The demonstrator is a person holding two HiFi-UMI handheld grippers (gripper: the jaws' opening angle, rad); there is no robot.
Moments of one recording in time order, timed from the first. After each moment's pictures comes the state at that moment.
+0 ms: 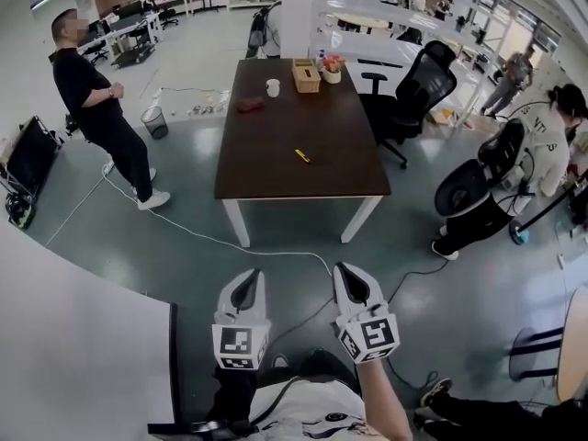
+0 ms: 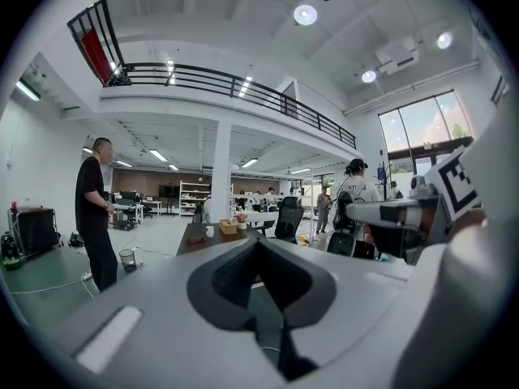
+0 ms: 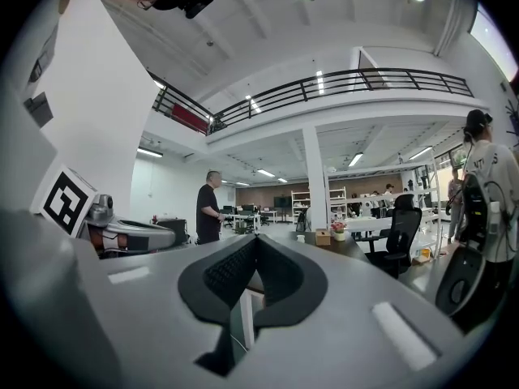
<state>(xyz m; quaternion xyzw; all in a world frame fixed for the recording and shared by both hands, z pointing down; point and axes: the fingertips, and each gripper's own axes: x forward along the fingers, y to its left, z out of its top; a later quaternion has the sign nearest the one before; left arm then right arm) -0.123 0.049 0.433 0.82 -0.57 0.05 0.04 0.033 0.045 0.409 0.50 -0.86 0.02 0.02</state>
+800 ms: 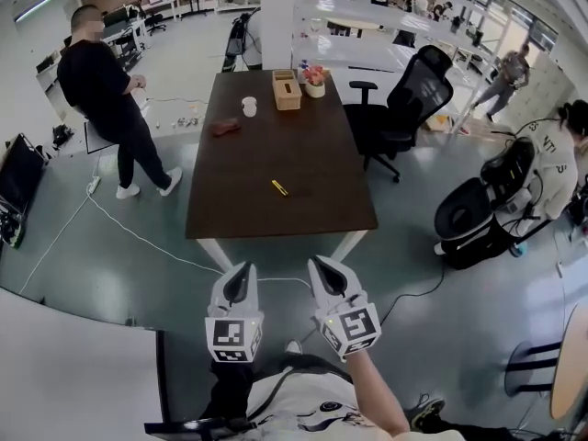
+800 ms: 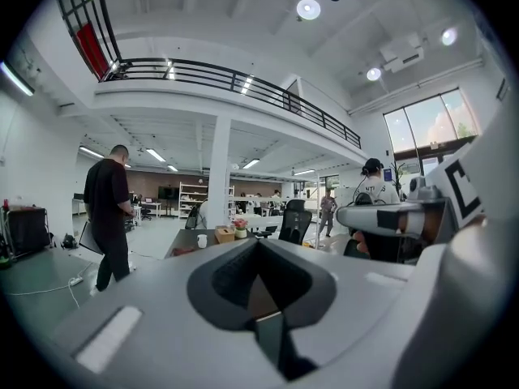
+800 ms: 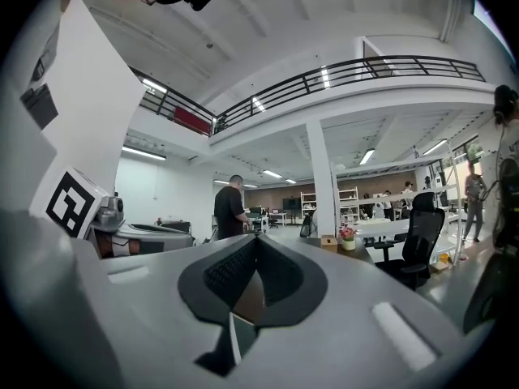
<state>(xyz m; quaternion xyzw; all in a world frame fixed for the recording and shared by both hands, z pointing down) -0.070 -0.111 0.424 0.82 -0.57 0.04 0.04 0.052 -0.111 0.400 0.46 -0.89 0.02 0.02</state>
